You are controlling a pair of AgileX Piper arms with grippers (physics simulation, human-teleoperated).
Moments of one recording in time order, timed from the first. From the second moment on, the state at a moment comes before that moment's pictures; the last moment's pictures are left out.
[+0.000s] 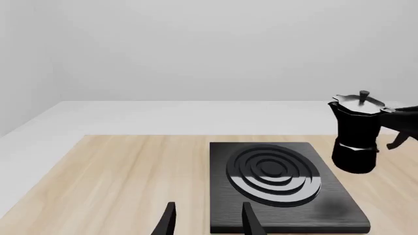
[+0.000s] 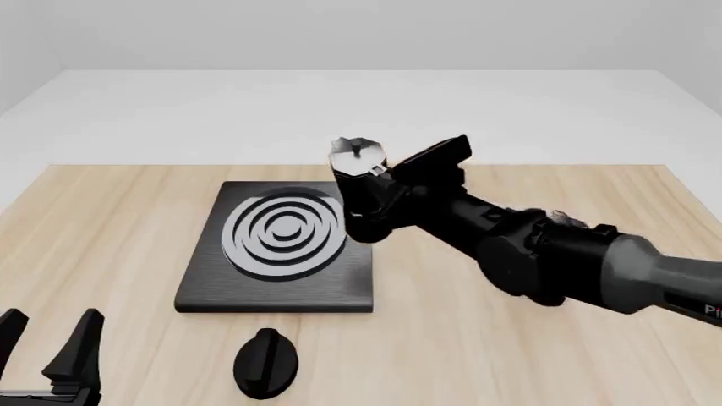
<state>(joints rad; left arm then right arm) 0.00 0.01 0.00 0.00 0.00 0.62 1.57 -0.93 -0.29 -0.05</state>
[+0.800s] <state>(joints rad) 0.00 0.01 0.00 0.00 0.00 0.79 1.78 -1.17 -0.33 -0.08</state>
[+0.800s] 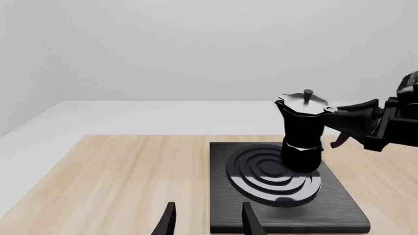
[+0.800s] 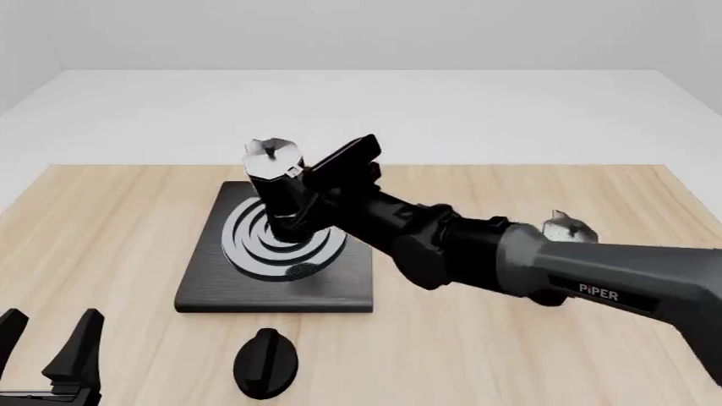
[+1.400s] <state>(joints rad) 0.00 0.01 0.00 0.00 0.00 0.88 1.94 -1.30 -0.36 -0.06</state>
